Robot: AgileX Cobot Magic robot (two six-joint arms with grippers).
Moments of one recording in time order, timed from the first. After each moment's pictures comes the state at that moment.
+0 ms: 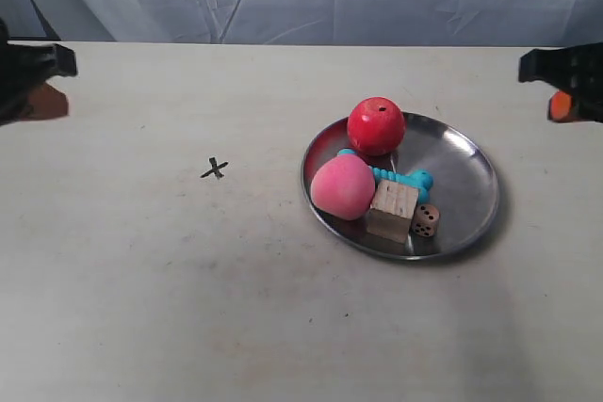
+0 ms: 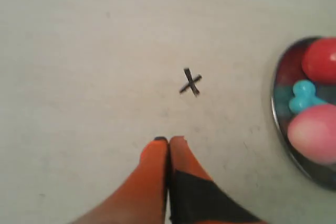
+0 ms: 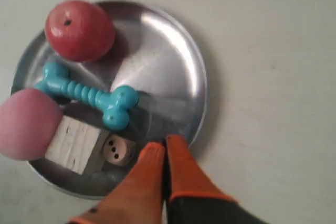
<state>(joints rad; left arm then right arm) -0.10 1.27 -0.84 -0.50 0.60 0.14 -0.04 1.30 -0.91 0.18 0.69 0.04</state>
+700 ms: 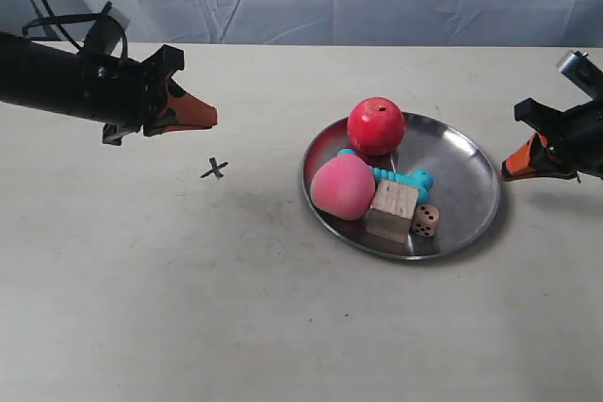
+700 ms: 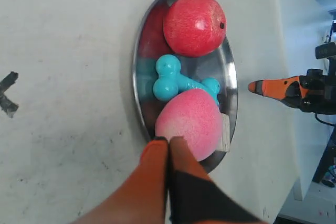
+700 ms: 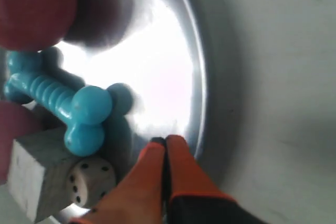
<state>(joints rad) -0.10 1.84 -1.03 -1.39 0.91 0.91 -0.40 1.95 -1.06 0.91 0.88 -0.78</state>
